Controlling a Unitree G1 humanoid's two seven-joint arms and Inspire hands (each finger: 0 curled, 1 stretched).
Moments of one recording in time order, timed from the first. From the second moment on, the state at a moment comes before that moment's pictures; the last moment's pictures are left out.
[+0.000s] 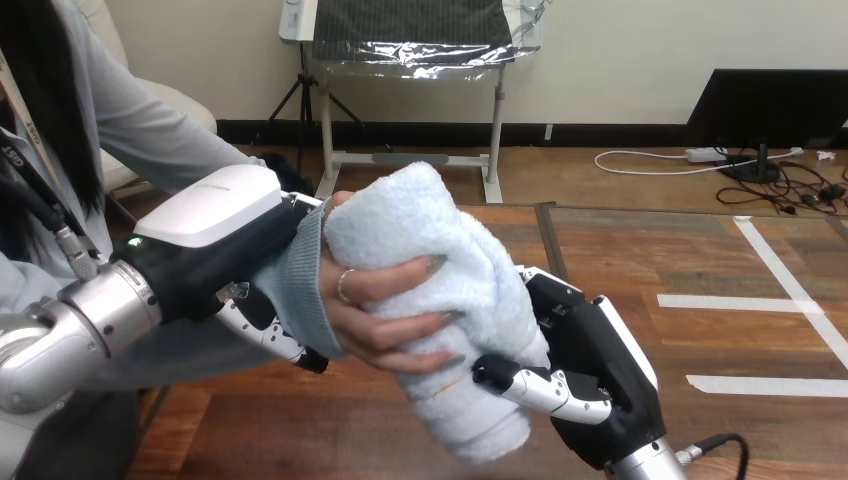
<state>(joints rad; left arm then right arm) -0.25 0.73 -0.04 0.13 0.37 -0.56 -0.42 0.03 -0.01 0.00 0.36 0.34 -0.53 0.67</state>
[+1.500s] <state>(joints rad) -0.21 0.74 -0.04 0.07 0.47 -0.53 -0.39 0.03 -0.05 0.04 0.39 0.27 -0.46 0.73</state>
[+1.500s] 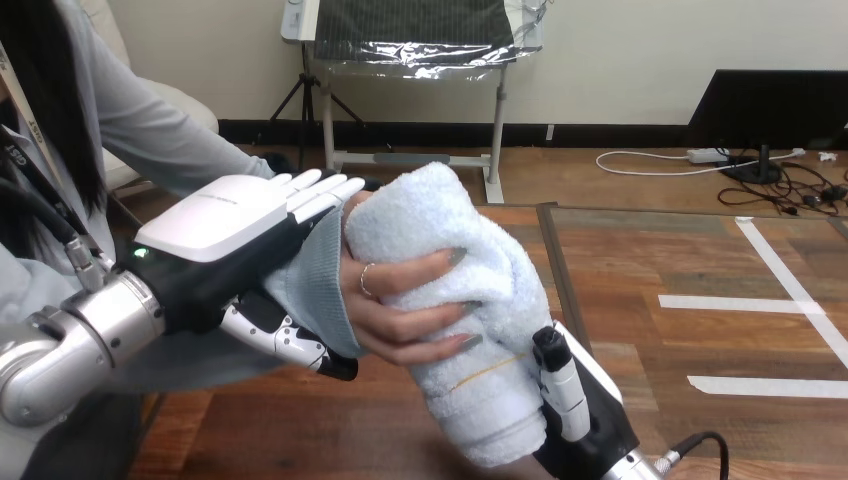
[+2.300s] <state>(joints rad) -0.18 0.74 -0.04 0.07 0.54 -0.55 -0.32 0.02 -0.06 0.04 0.42 0.23 -0.46 0.73</state>
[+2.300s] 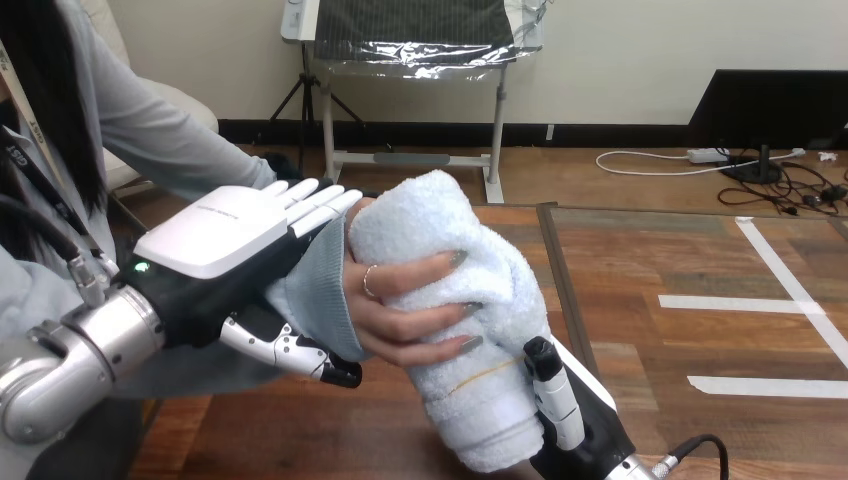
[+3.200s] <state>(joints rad) -0.11 0.73 -0.03 0.06 0.56 -0.57 -0.20 0.02 -0.07 0.04 0.46 0.22 -0.51 0.73</state>
